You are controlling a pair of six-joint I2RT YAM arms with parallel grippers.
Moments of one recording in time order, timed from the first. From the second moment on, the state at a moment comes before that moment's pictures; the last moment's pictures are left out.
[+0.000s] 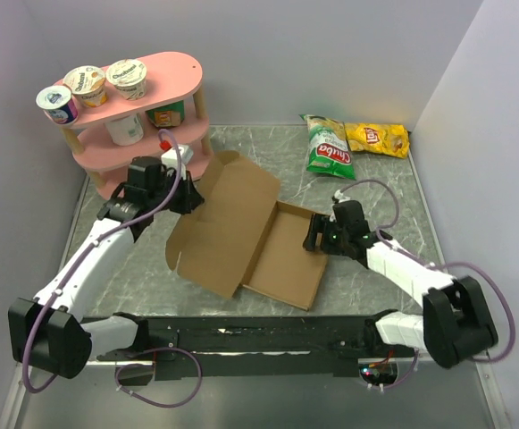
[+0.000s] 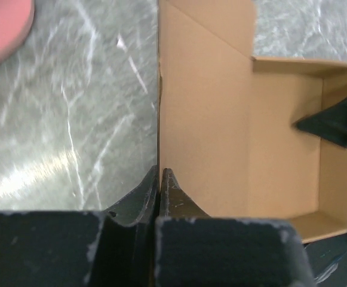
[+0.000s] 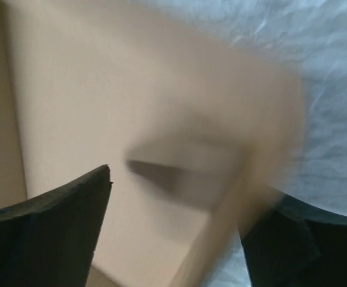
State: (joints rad) left arm -0.28 1.19 1.00 -0.37 0.34 -0.20; right arm 0.35 1.25 0.59 -0.23 -0.08 0.49
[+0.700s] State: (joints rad) left arm -0.49 1.41 1.41 -0.67 0.46 0.27; right arm 0.35 0.68 0.73 -0.28 -0.23 0.06
